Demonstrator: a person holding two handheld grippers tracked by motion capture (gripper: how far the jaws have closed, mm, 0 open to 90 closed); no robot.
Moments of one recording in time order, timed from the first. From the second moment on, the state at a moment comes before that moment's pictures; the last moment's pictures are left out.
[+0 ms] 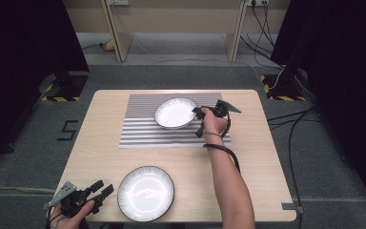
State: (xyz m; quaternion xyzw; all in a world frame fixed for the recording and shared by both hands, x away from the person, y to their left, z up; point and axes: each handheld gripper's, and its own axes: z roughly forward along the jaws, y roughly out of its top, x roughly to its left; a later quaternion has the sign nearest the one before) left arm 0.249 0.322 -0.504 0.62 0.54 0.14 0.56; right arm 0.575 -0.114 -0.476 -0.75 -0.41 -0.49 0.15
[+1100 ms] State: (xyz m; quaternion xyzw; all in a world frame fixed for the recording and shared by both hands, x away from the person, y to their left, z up) left arm 0.249 0.321 -0.505 0.62 0.54 0.14 0.56; right arm 0.573 -0.122 -0.496 -0.77 -0.41 -0.47 0.14
